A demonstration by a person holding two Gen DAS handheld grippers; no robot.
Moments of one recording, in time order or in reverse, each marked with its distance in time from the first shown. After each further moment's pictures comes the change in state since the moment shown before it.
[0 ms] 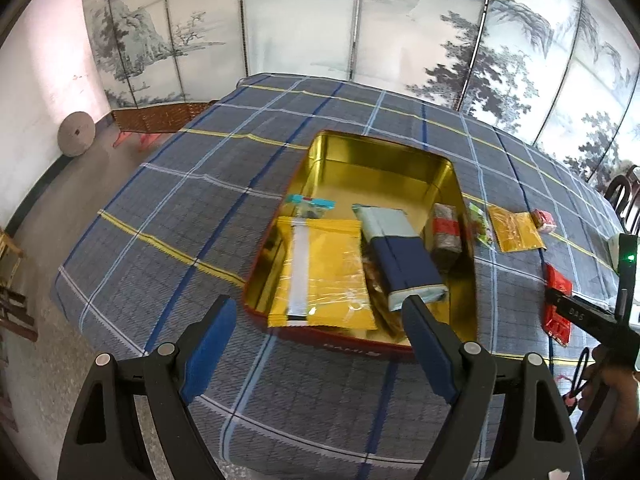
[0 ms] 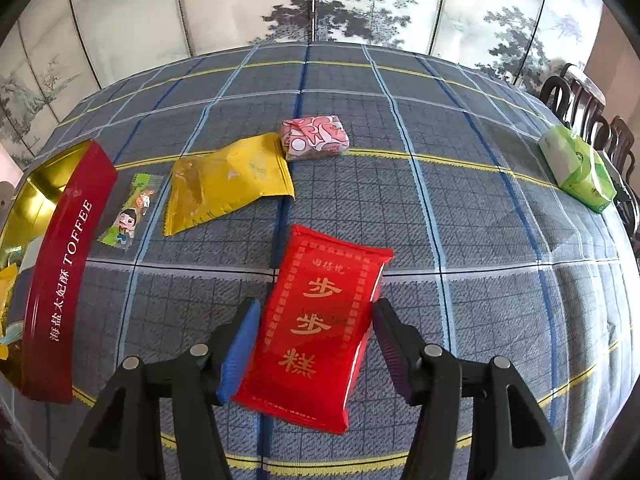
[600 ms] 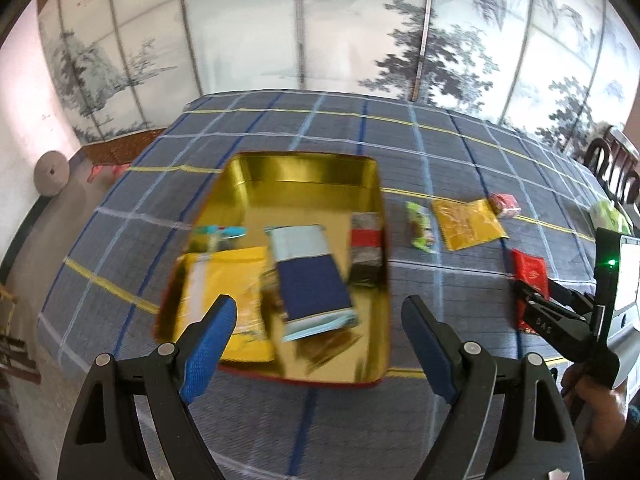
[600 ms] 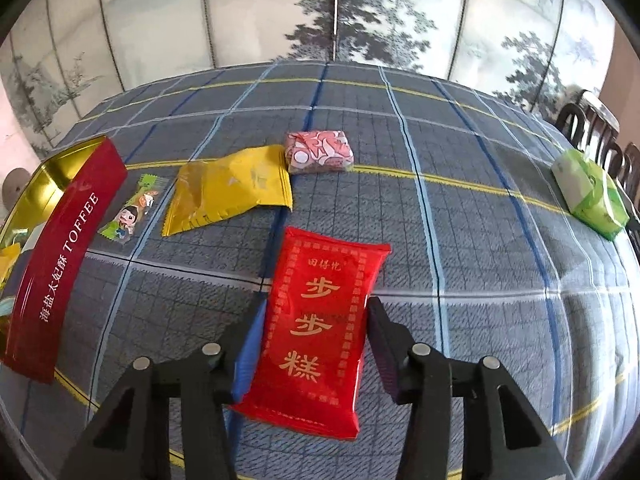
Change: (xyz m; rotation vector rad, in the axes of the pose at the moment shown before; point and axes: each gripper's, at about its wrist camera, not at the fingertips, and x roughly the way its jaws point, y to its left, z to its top) left arm 0.008 -0.082 0.014 0.145 -0.012 -0.055; right arm 0.001 -0.012 -0.006 -0.082 -0.098 0.065
